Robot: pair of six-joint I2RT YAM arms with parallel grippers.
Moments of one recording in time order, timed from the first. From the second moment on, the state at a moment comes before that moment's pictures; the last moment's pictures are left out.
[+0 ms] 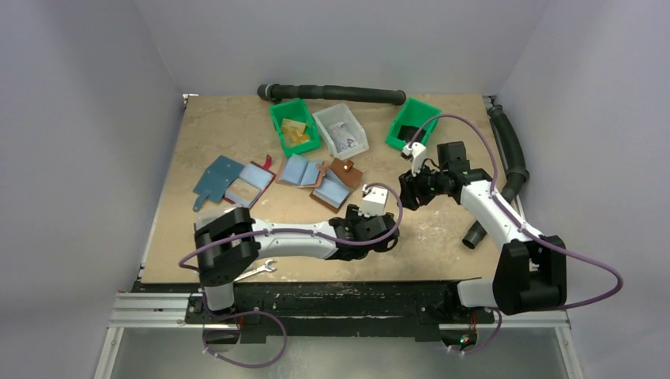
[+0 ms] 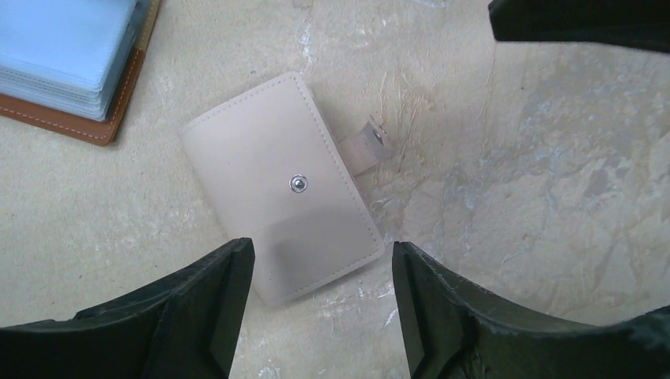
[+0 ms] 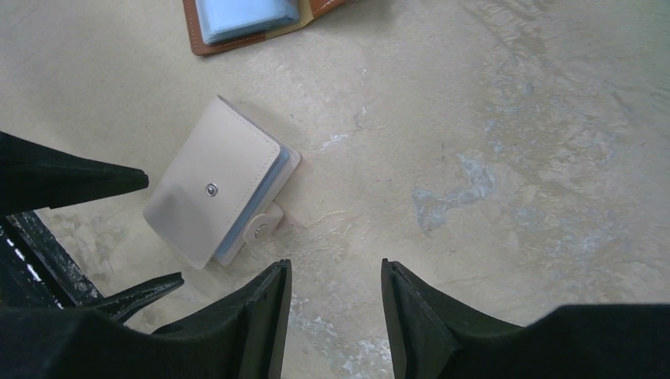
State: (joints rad) left arm -1.25 1.79 1.17 -0.27 -0.61 -0.81; right arm 0.16 1.34 0.91 -0.55 -0.54 -0.38
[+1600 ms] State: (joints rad) left arm -1.10 1.50 0.96 -0.34 -0.57 -0.92; right arm 0.12 1.31 0.91 -0.59 -0.68 -0.45
